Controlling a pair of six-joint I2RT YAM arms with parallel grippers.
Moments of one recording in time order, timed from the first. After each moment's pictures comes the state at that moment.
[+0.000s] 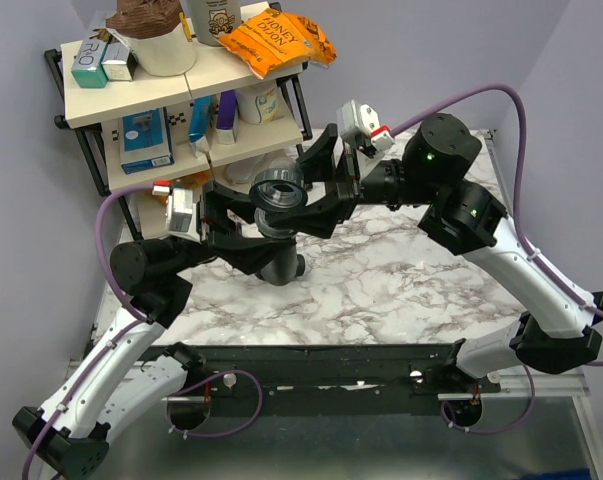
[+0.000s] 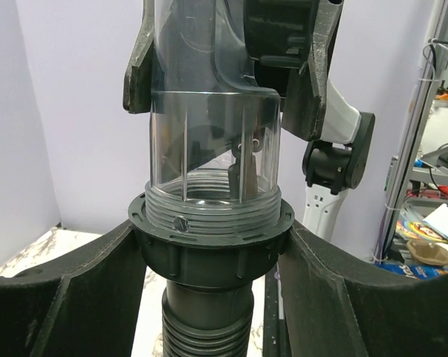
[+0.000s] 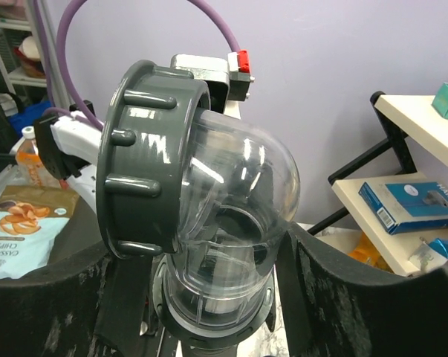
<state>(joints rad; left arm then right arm) -0.54 0.76 0.84 0.64 0.74 -0.57 0.98 1.42 1.87 -0.26 -0.69 -0.01</state>
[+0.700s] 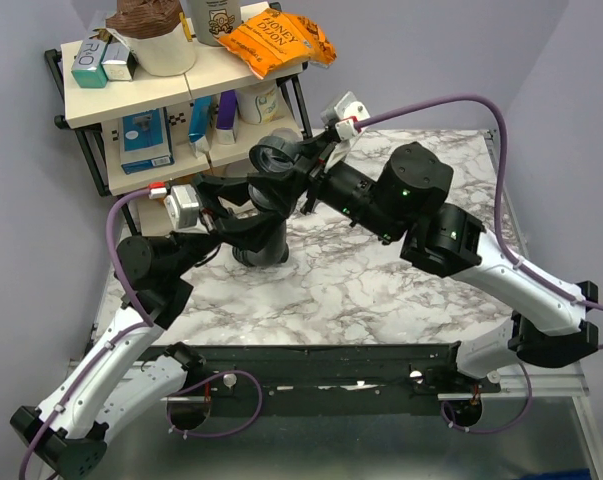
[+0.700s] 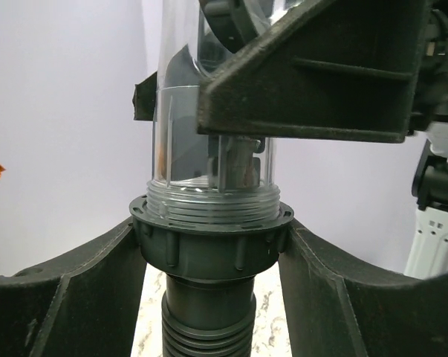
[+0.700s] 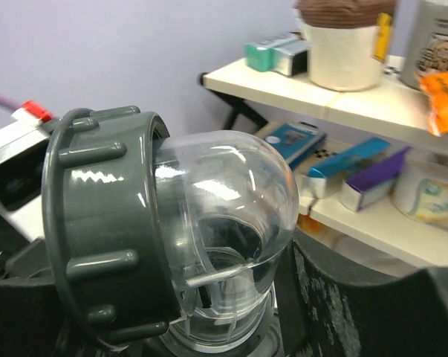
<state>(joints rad) -0.56 0.77 0.85 0.52 0.47 -0.31 1.19 1.44 1.86 -0.23 0.13 0.04</state>
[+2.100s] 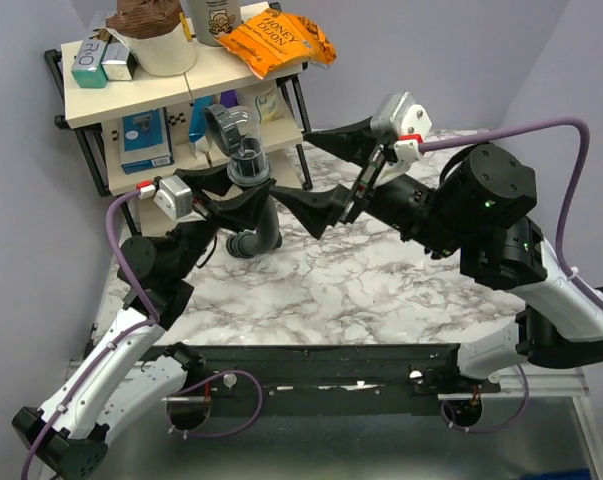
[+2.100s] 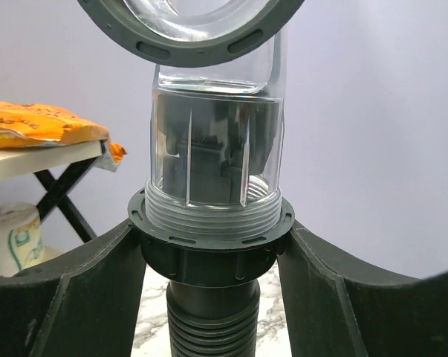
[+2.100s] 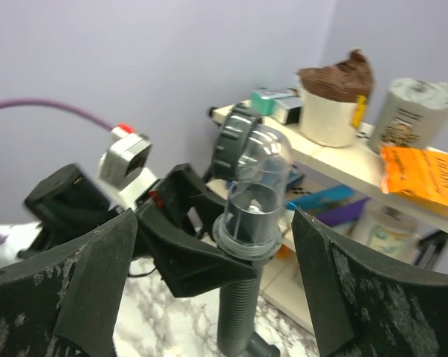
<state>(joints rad) -0.55 0.75 0.82 0.51 0.17 -0.22 1.35 1.43 2.11 -0.41 0.30 -0.21</state>
